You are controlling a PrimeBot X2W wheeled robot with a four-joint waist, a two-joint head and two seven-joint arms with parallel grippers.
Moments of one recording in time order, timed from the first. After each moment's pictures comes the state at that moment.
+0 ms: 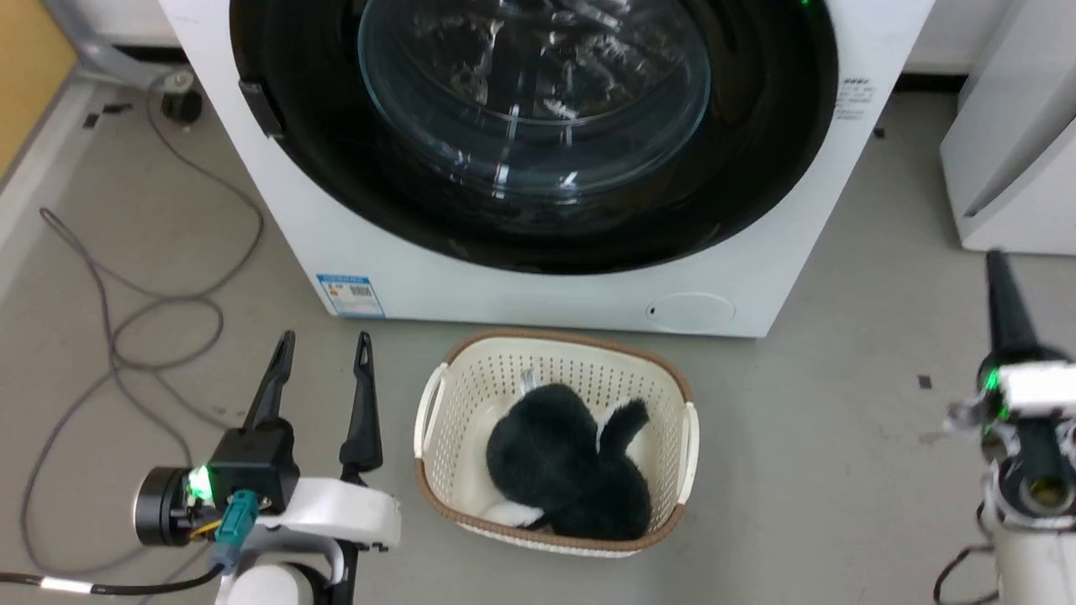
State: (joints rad) left arm -0.10 0.05 -0.05 0.00 -0.03 0.05 -0.16; right arm -0.37 -0.10 -0.20 0.30 1.19 0.13 0.00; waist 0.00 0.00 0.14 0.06
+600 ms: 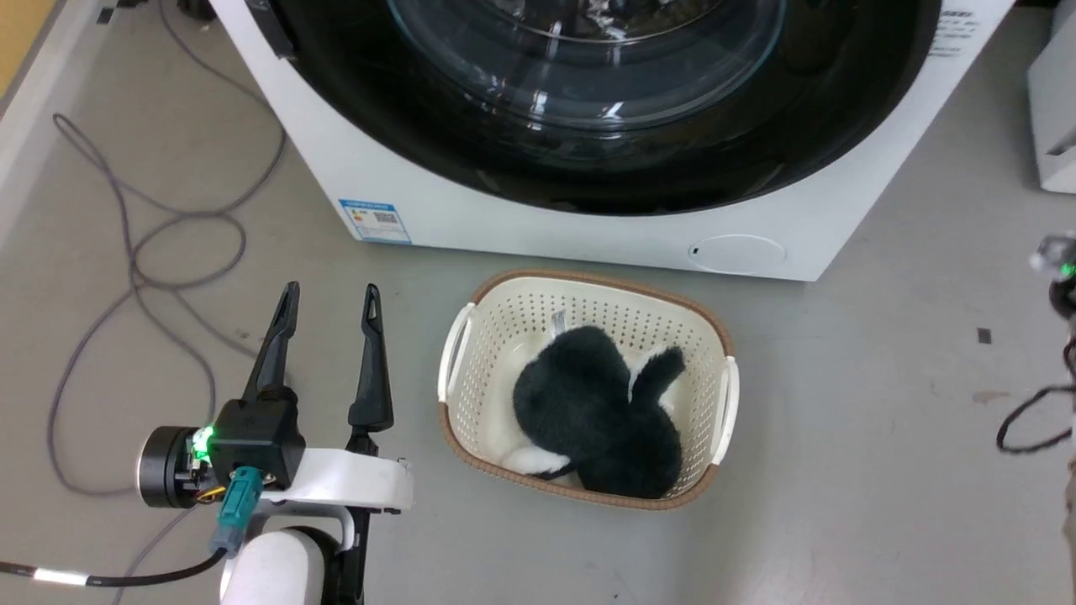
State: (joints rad) left arm -0.17 0.05 -0.08 -0.02 -0.04 0.07 -0.19; right arm -0.72 -0.23 -0.21 0.52 1.33 0.13 0.02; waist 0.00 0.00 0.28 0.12
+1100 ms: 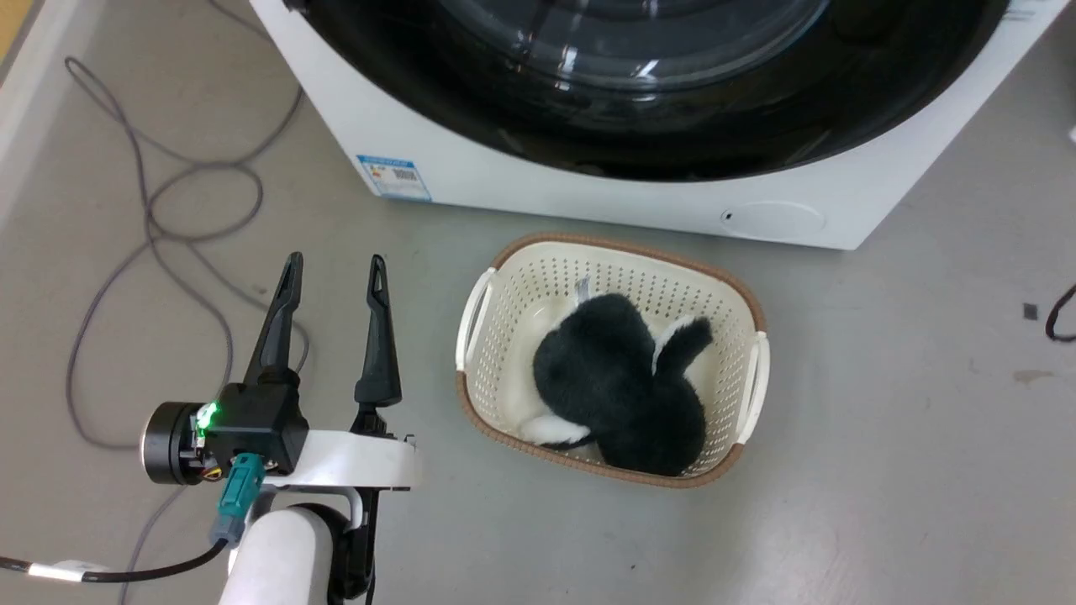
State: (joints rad) left arm -0.21 0.05 -0.11 -0.02 -0.06 0.09 -0.22; right arm -1.01 -0.32 -0.09 0.73 1.37 0.13 0.09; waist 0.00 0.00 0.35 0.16
